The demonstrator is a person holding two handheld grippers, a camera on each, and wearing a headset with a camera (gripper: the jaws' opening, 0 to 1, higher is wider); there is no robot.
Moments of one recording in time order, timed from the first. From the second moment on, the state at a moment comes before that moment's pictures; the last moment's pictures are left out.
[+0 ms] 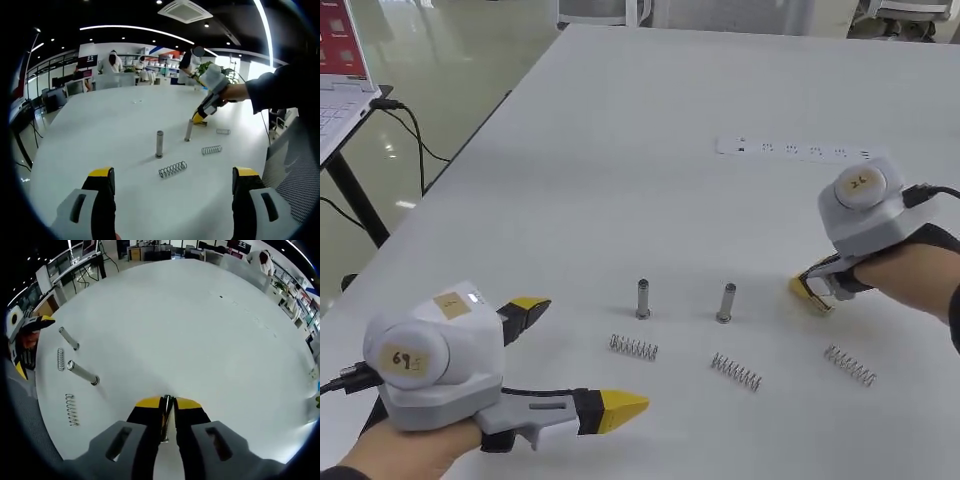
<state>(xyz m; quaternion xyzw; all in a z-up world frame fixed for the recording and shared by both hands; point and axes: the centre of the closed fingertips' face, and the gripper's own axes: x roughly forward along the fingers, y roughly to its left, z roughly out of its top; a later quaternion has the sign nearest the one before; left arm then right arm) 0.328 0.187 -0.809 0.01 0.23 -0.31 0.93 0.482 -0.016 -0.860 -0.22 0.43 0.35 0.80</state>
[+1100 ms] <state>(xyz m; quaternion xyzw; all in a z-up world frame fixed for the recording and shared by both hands) 0.329 0.176 -0.801 0.02 0.21 -0.32 0.92 0.456 -0.033 -0.824 -0.19 0.39 0.34 0.83</state>
